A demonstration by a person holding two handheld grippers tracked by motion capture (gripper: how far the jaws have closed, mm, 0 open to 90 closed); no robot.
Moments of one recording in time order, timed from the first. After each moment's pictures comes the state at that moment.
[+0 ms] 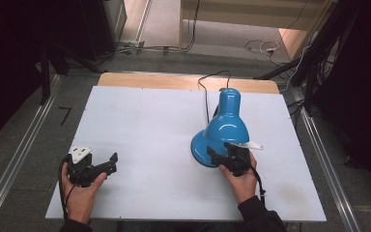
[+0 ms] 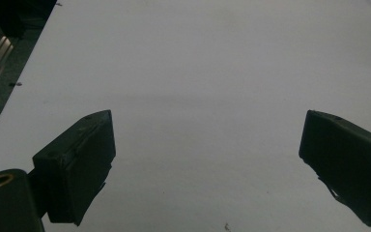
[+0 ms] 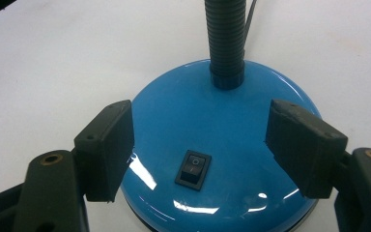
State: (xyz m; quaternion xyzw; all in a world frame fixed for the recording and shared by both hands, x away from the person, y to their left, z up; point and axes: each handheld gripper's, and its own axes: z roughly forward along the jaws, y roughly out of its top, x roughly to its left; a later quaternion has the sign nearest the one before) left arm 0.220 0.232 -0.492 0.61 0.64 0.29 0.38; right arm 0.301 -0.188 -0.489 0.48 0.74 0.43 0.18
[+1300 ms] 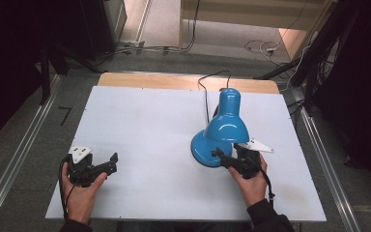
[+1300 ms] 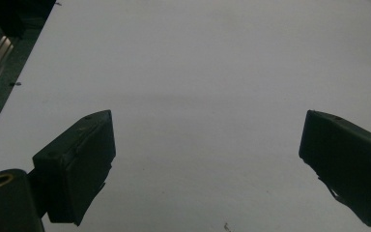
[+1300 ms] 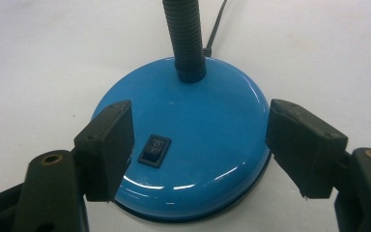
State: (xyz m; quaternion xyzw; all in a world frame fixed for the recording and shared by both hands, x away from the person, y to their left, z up) left arm 0.220 0.231 -0.492 0.61 0.64 0.29 0.38; right arm 0.293 -0.213 -0.483 0.49 0.73 0.43 0.20
